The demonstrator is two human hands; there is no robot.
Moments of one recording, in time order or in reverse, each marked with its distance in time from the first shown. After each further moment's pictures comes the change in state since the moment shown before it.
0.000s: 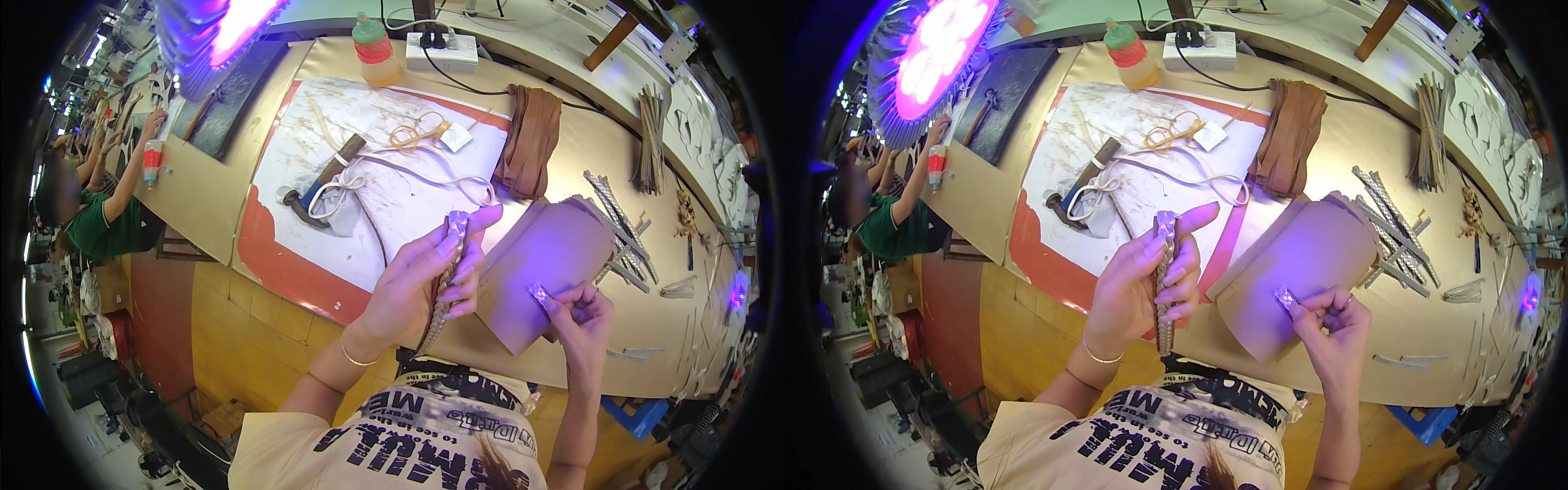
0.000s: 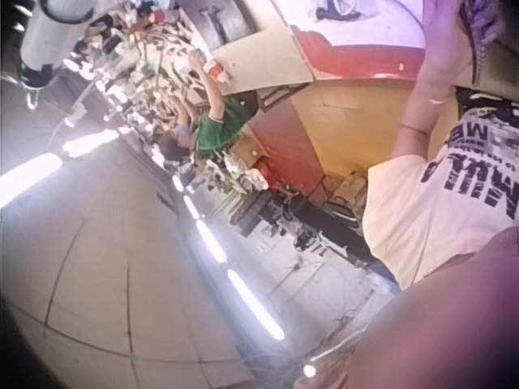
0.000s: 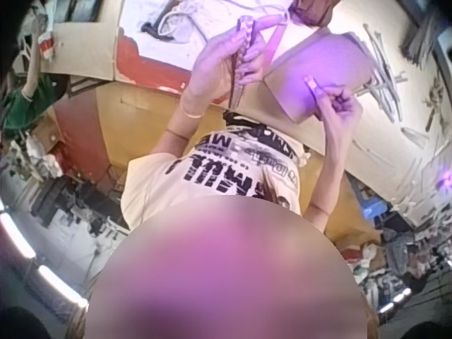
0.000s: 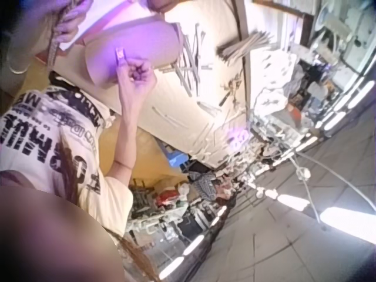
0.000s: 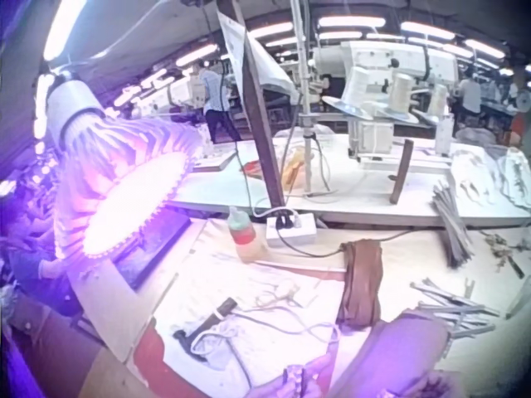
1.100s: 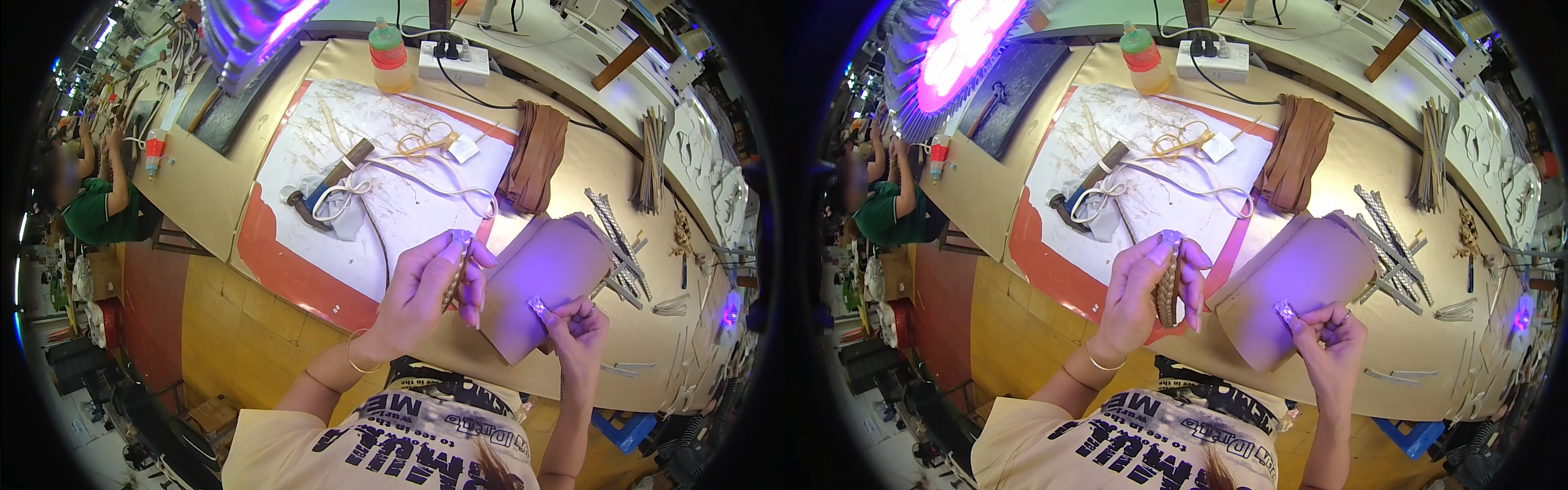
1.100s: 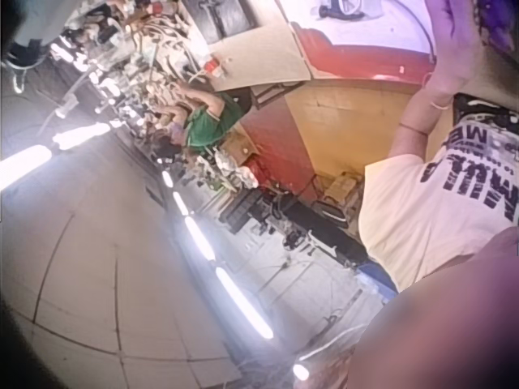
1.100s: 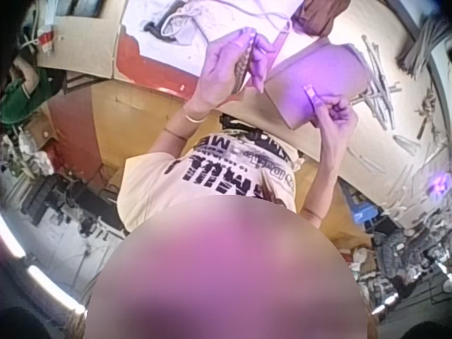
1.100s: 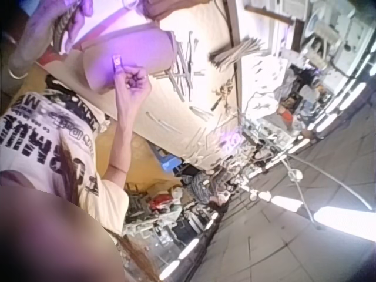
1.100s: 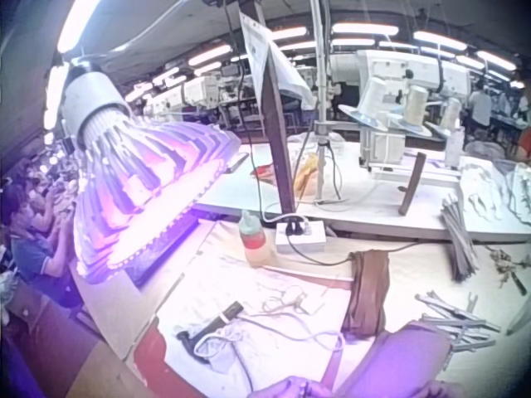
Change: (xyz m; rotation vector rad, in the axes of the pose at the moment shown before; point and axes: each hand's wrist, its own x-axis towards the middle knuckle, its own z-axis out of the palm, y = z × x) left_hand -0.002 0.001 0.012 0.514 0.216 0.161; right_hand -0.001 -0.003 0.002 -0.009 0.006 -0.017
